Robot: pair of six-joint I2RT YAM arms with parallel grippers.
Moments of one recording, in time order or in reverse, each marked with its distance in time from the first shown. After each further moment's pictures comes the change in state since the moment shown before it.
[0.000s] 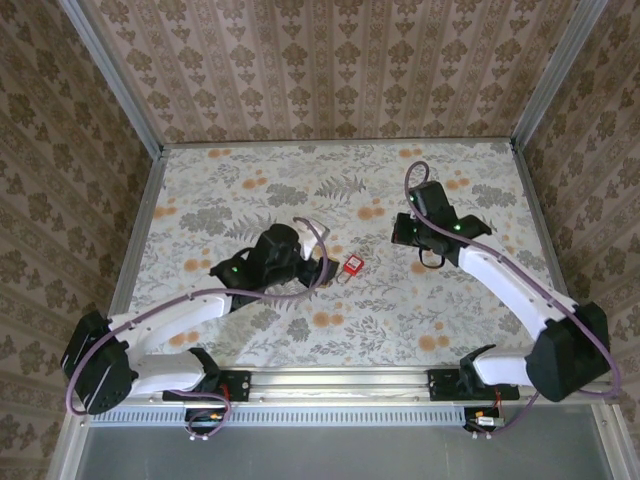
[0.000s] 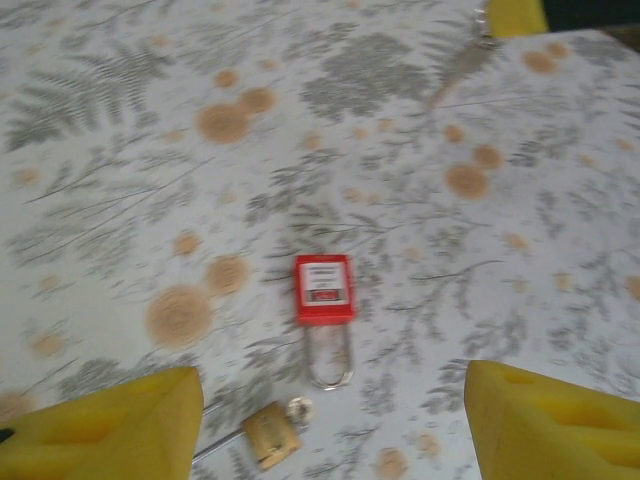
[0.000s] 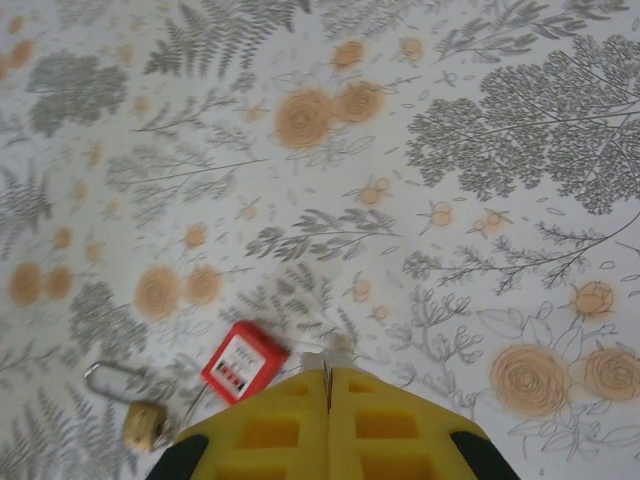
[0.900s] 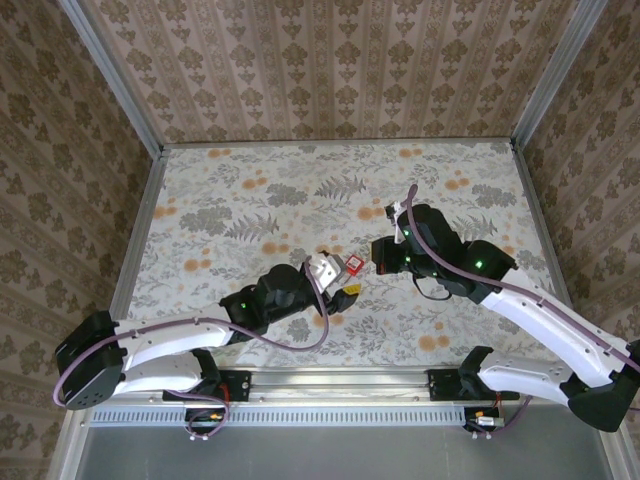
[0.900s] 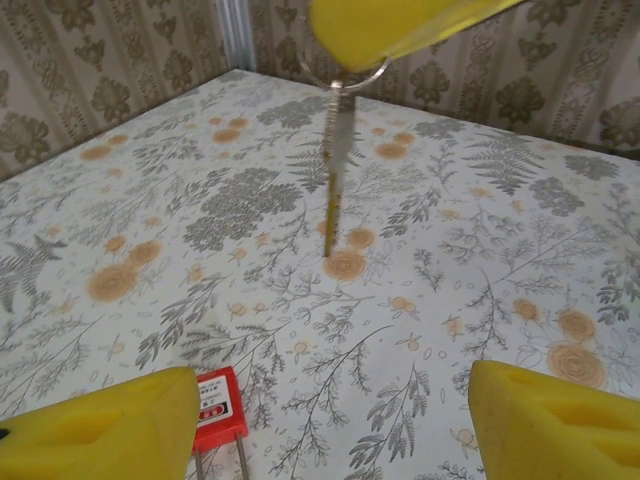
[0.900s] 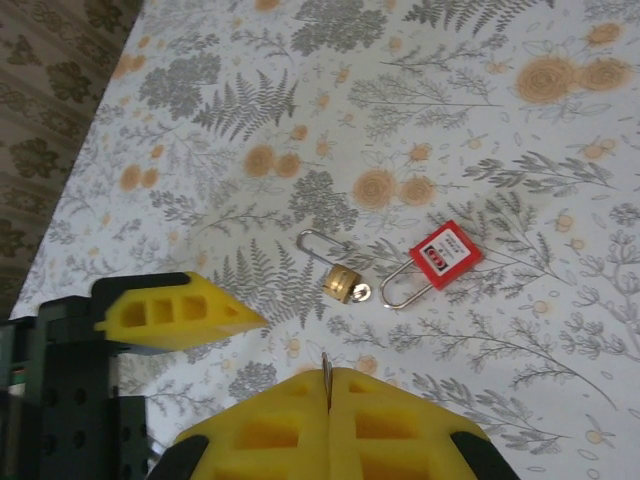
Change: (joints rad) left arm -0.225 -0.061 -0.240 0.492 -0.076 0.164; right arm 0.354 -0.216 0.101 -0.160 0.004 0.067
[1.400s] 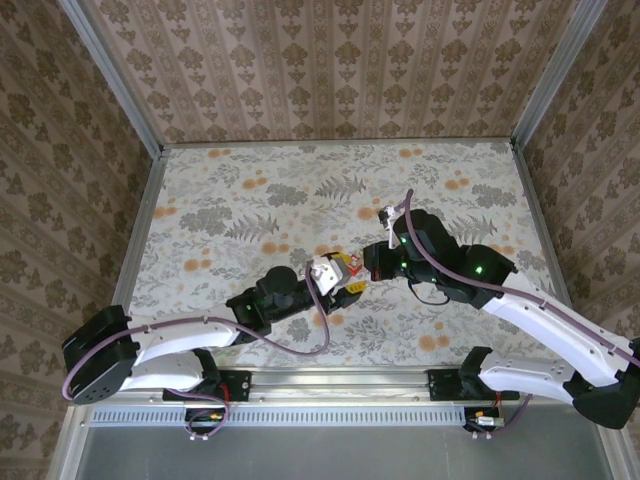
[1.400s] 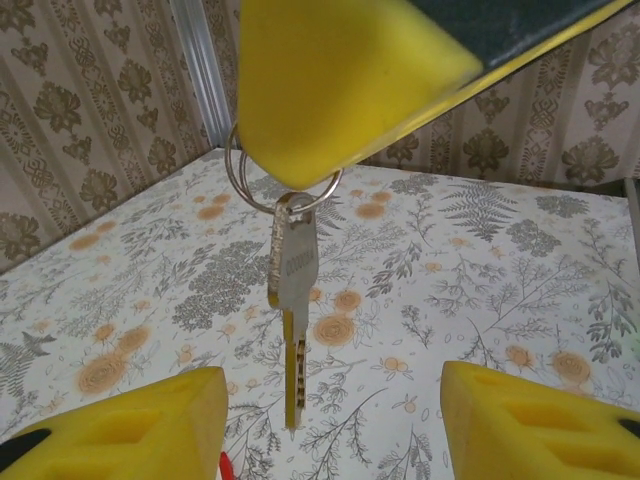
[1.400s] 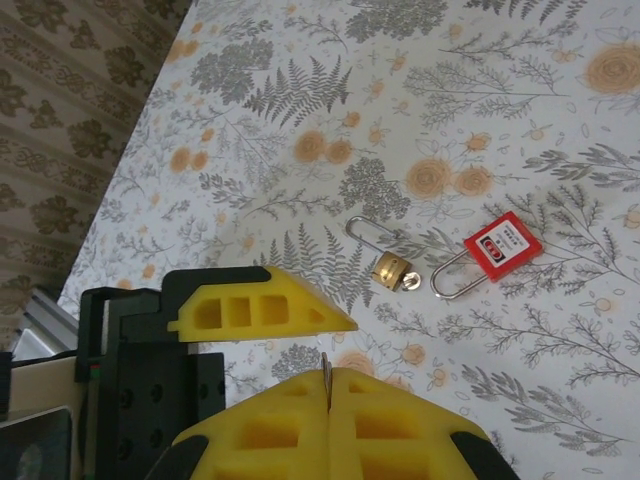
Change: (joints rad) left arm -0.001 0.060 -0.034 0.227 0.048 0.090; right arm 0.064 -0.012 0.001 0.025 -0.025 0.031
